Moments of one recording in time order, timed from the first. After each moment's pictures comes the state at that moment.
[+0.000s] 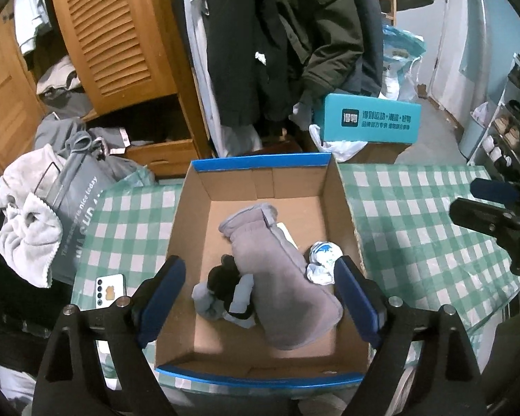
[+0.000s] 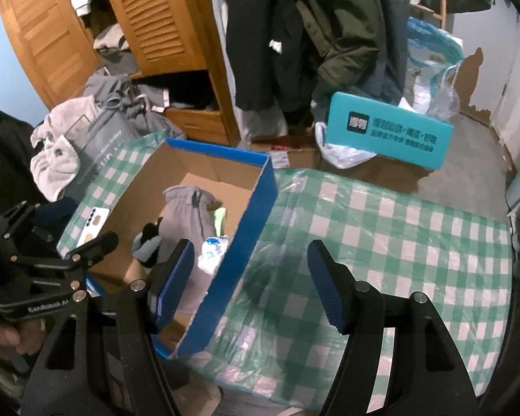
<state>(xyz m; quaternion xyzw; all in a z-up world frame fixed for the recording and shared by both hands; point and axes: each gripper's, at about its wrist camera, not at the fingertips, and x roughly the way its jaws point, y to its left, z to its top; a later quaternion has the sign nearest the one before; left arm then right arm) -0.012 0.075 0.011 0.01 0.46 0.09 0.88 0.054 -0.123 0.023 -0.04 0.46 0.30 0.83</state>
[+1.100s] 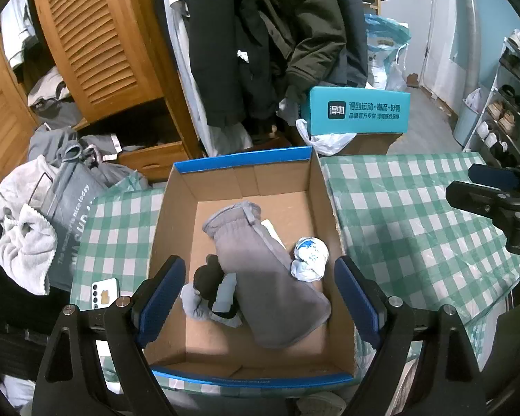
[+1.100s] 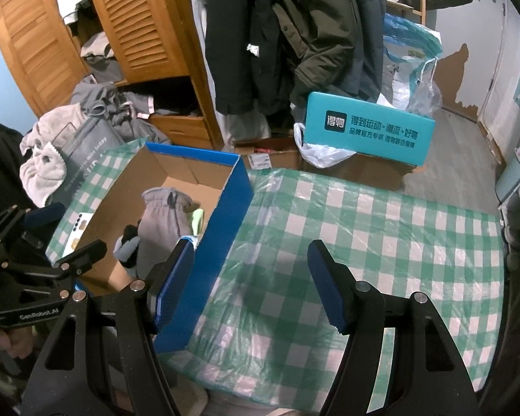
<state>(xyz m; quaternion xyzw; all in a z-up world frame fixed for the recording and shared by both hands) -0.010 0.051 0.008 0.04 0.47 0.08 0.88 0.060 -0.149 0.016 -0.03 0.46 0.28 0.84</state>
